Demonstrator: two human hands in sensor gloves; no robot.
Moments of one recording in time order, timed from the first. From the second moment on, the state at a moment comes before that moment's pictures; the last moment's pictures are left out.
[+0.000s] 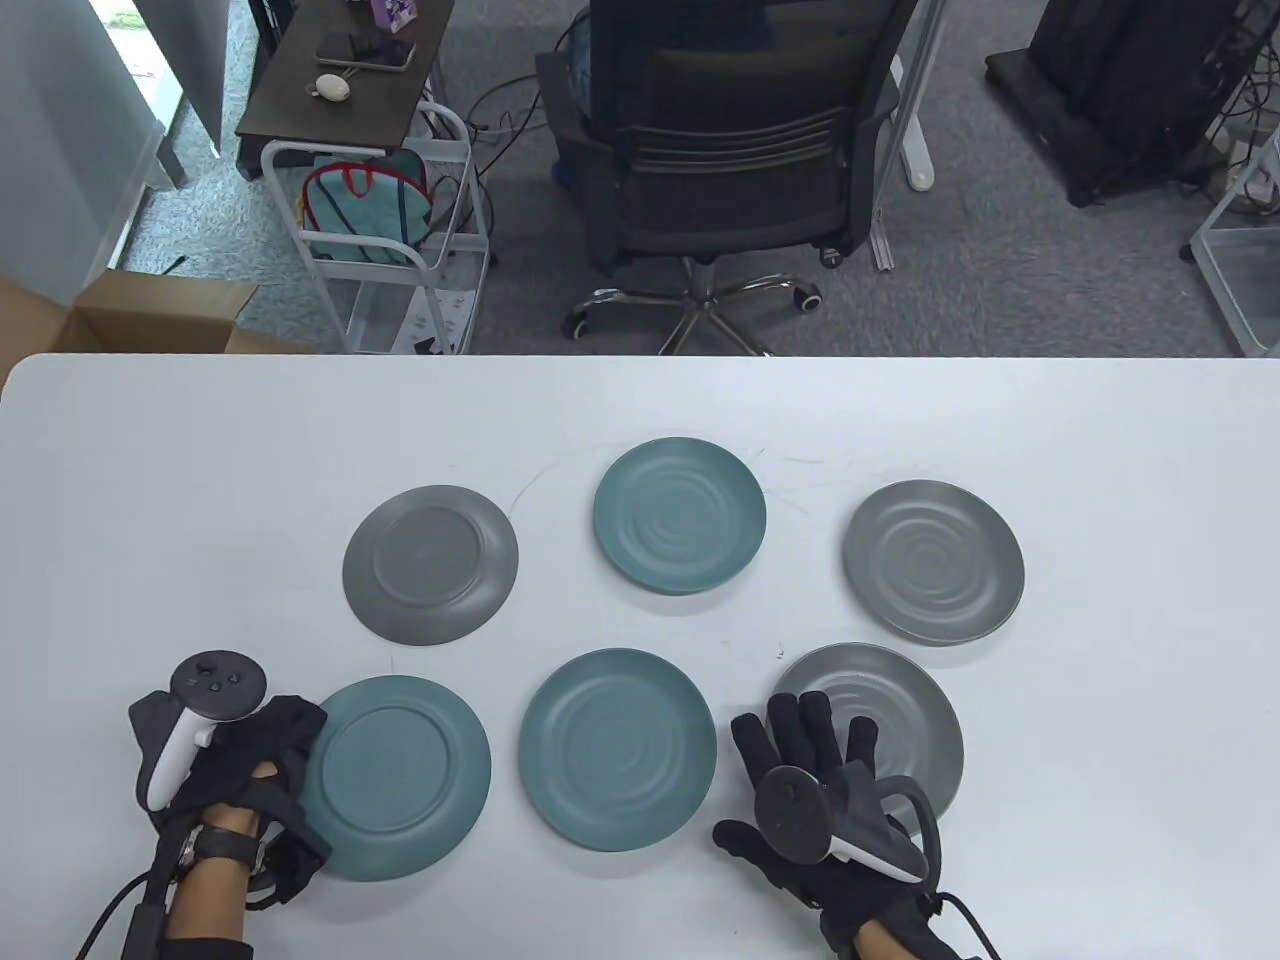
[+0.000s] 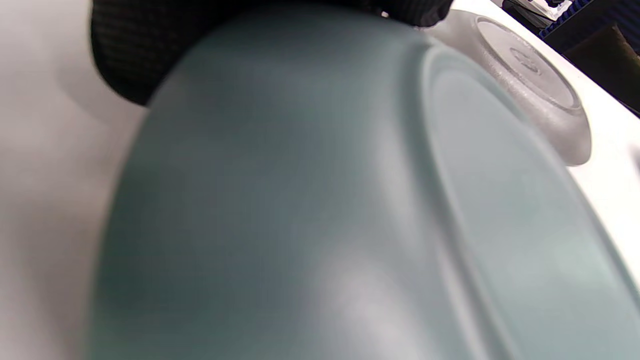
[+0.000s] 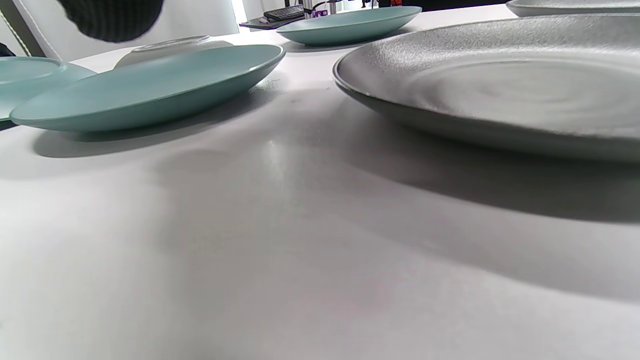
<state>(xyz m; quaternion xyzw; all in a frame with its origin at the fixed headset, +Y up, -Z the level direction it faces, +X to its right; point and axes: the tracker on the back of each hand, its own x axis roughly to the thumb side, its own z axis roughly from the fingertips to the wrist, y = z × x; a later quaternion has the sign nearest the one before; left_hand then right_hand) -0.368 -0.770 -0.205 -0.26 0.19 0.27 0.91 0.128 -0.761 -0.145 0.16 0.16 0.97 0.07</state>
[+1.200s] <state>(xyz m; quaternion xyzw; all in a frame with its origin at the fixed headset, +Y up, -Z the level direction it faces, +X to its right) -0.344 -0.764 -0.209 -0.22 0.19 0.10 0.95 0.126 -0.761 -0.143 0.17 0.16 0.97 0.06</state>
